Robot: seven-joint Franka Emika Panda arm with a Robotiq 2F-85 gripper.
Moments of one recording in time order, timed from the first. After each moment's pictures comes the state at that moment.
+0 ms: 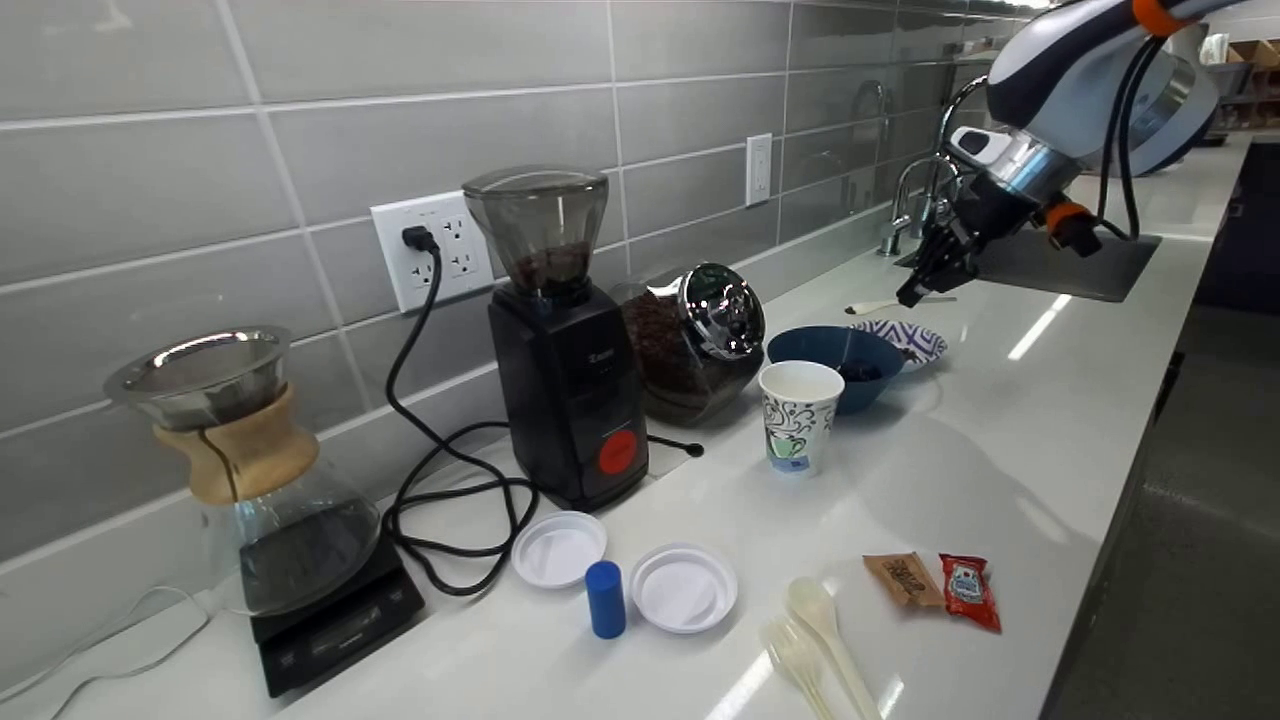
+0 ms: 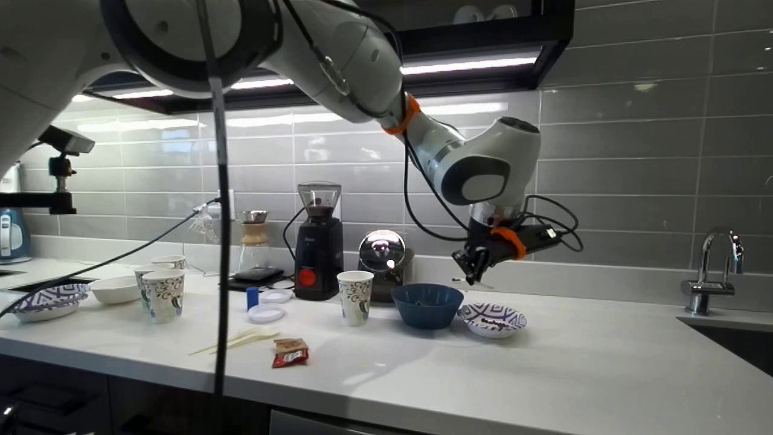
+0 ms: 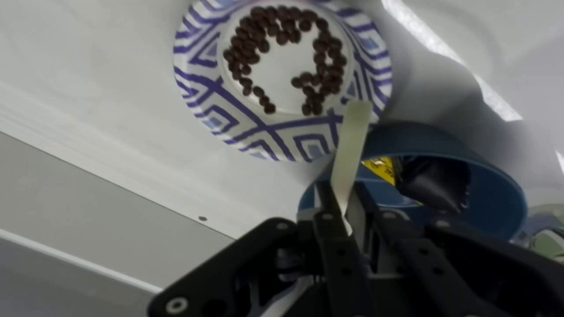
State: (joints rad) arm -0.25 0.66 0.30 -1.43 0.36 2.29 -1.66
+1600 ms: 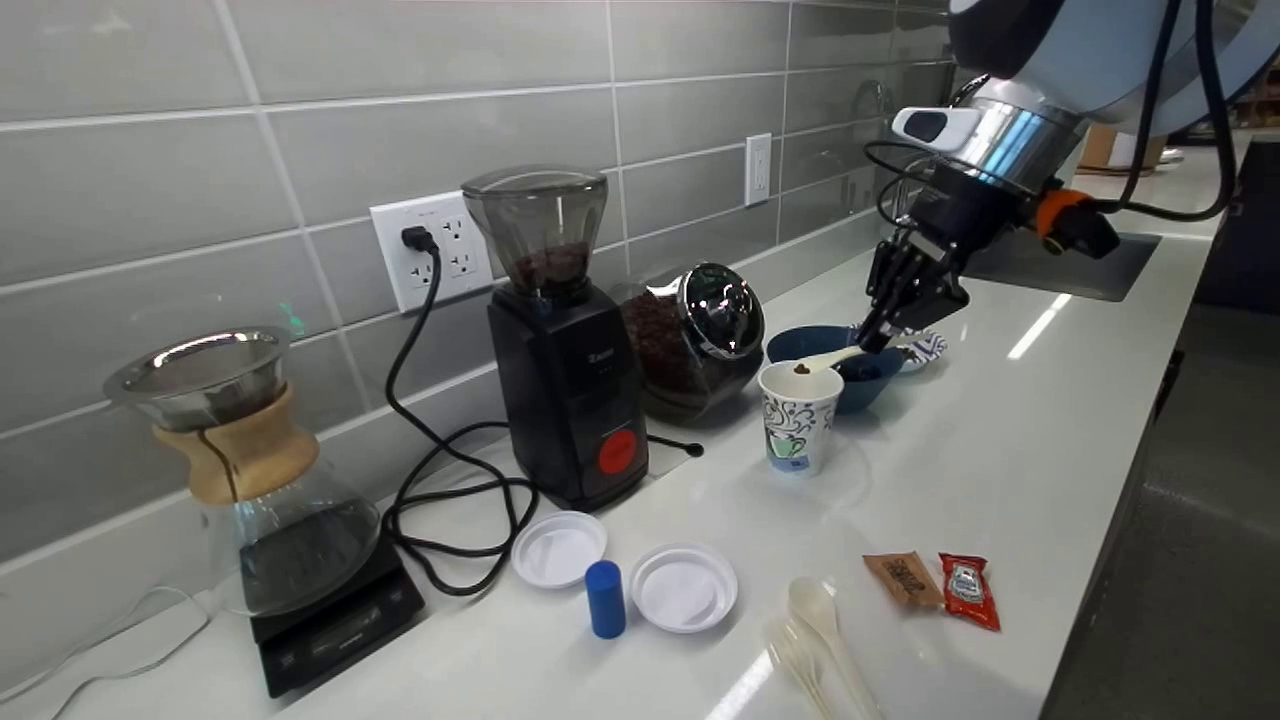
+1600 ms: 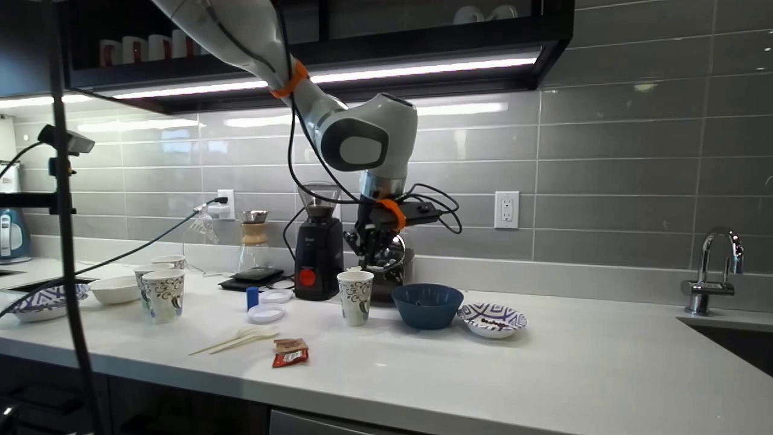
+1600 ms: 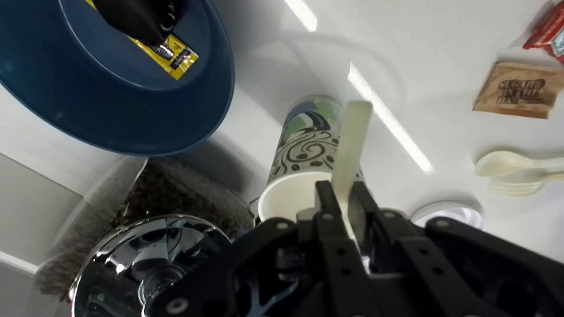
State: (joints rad) arm -0.05 0.16 0.27 -2.04 0.46 2.29 -1.70
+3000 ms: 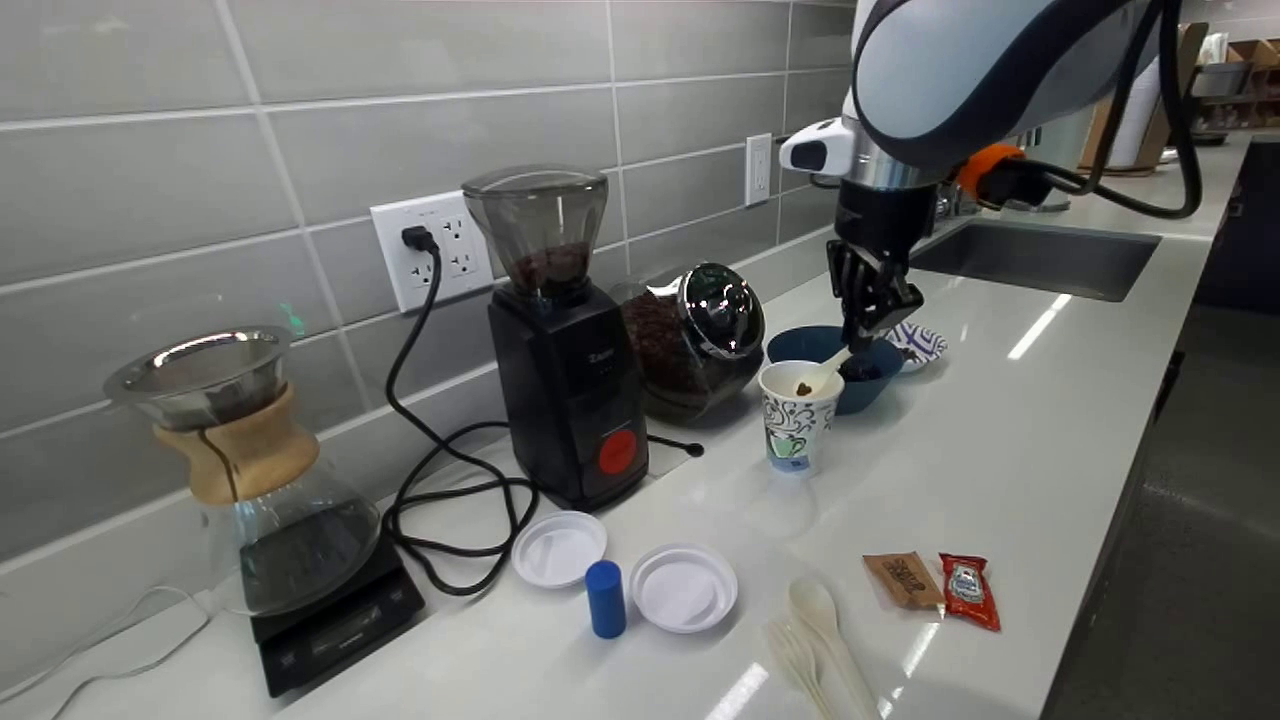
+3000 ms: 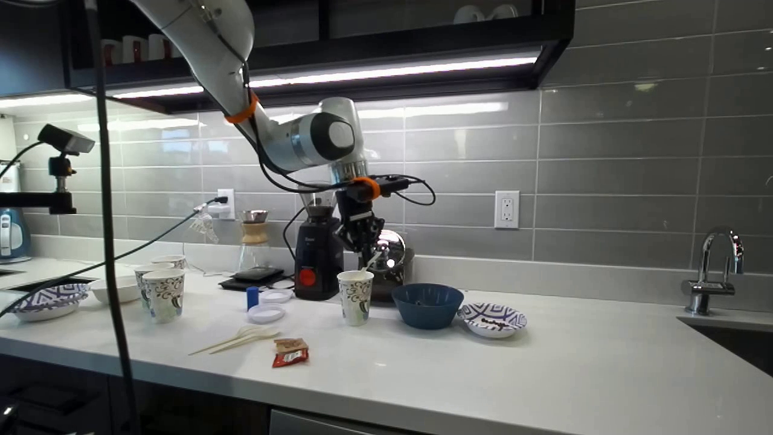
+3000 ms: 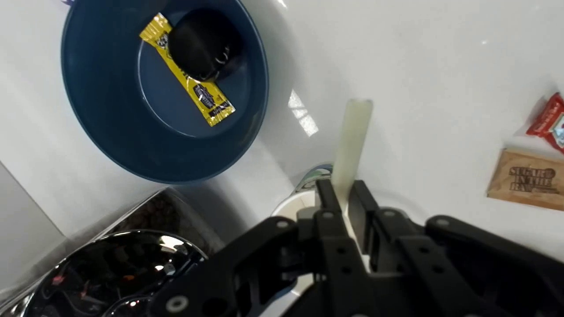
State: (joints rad) arm 0.17 0.16 0.22 -2.01 -0.22 2.34 -1.20
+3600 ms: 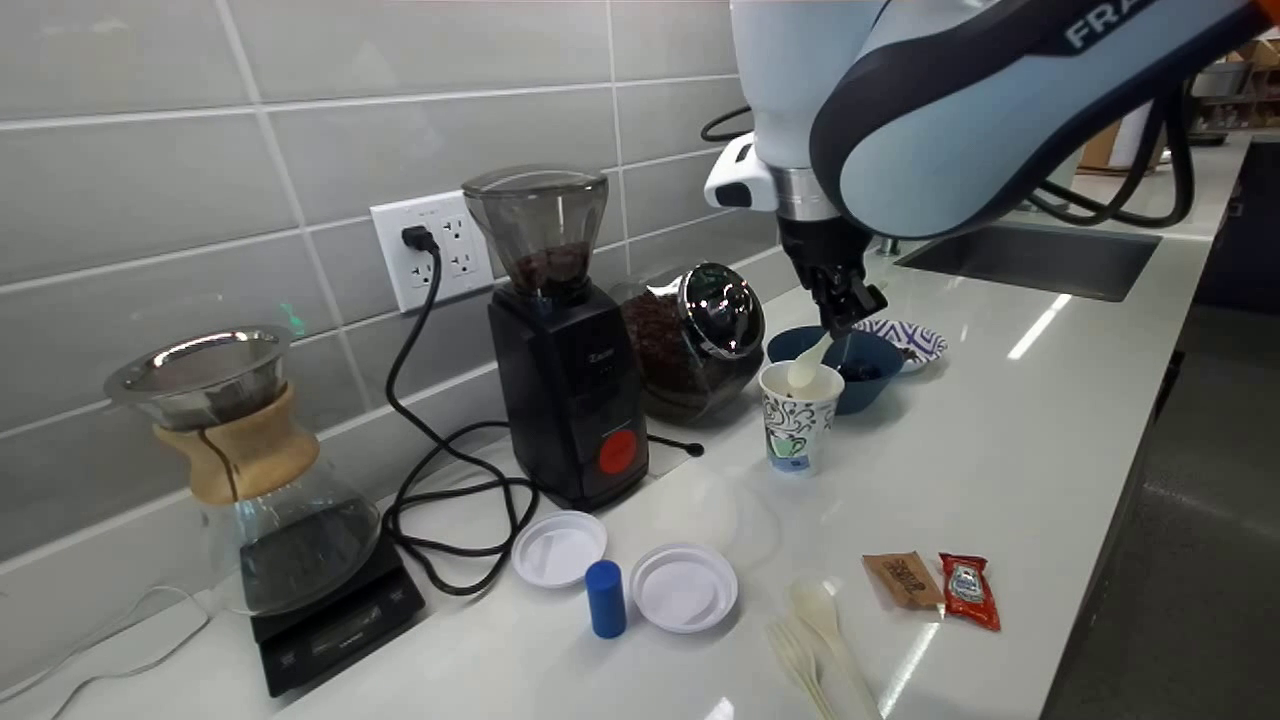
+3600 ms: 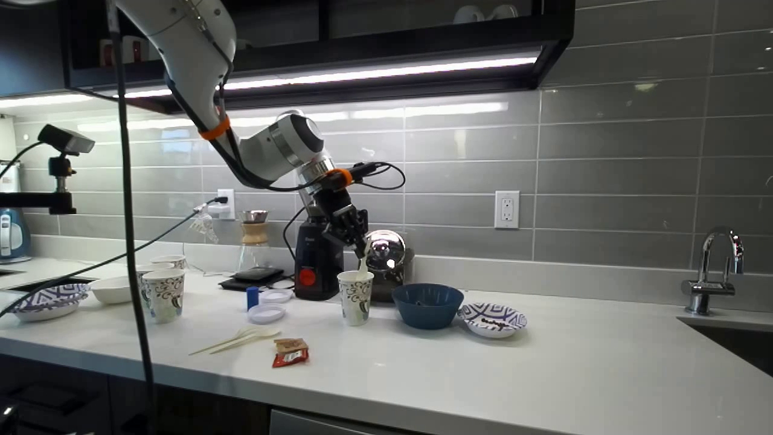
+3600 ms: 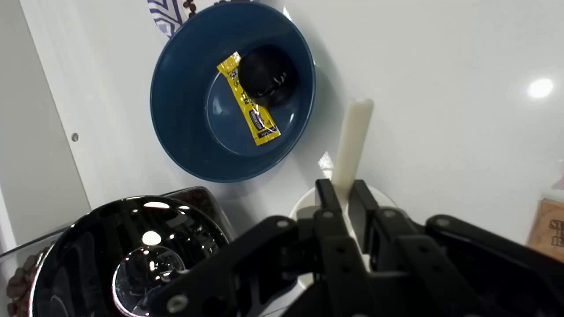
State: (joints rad) arm 0.30 0.16 0.23 -2.01 -0.71 2.28 -0.85
